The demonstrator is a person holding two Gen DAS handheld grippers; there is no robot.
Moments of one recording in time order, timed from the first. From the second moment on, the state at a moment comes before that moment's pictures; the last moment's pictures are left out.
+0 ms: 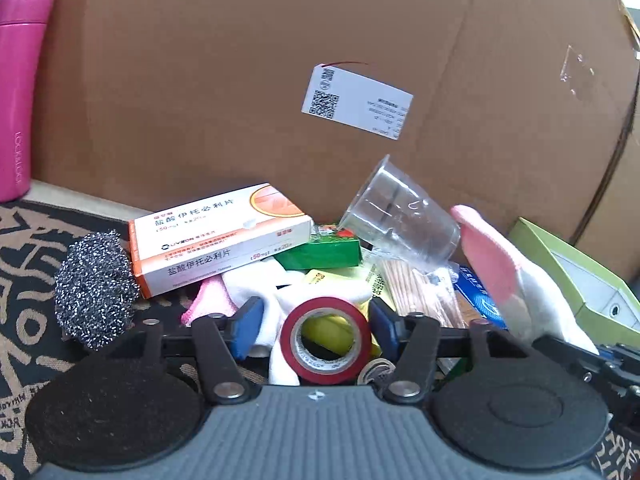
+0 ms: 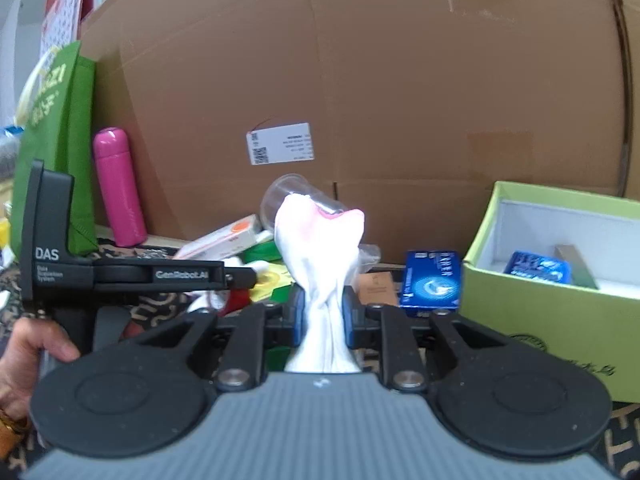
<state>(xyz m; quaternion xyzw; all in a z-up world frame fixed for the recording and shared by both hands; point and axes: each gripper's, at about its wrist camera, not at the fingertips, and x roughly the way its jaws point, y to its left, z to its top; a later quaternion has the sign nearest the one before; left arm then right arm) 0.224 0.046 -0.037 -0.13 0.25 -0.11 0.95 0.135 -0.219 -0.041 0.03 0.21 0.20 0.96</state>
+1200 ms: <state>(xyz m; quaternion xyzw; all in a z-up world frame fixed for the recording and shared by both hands) 0.216 0.030 -0.044 -0.09 0.24 -0.11 0.96 0.128 -0.220 -0.035 0.04 0.19 0.20 0.96</state>
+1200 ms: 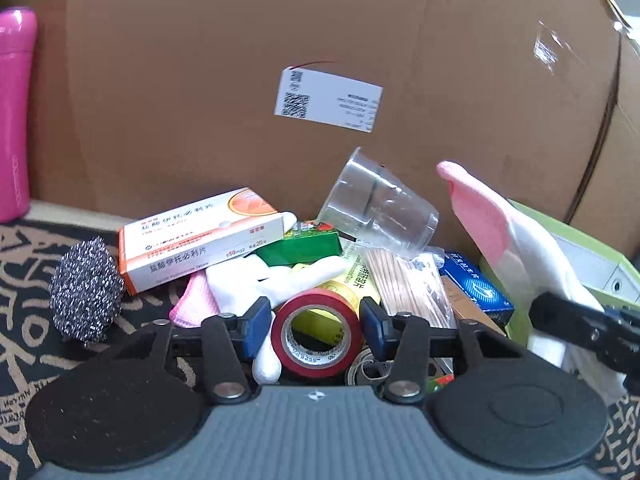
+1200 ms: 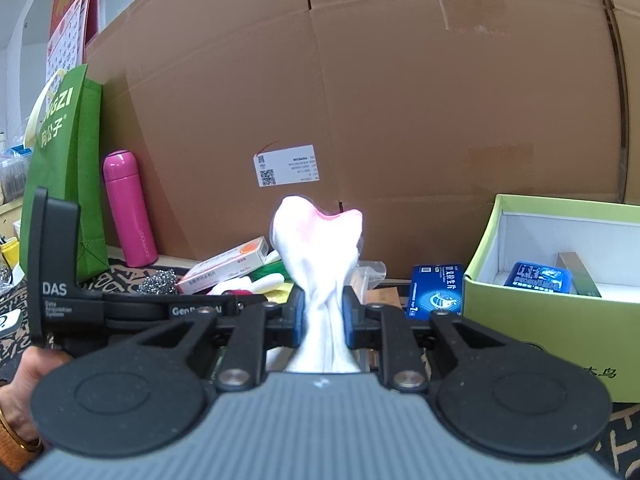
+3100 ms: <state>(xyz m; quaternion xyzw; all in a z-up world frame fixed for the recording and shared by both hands) 0.256 -0.227 0.070 -0.16 0.23 -0.38 0.88 0.135 -0.398 -0.025 0.12 0.09 -0.16 0.98</state>
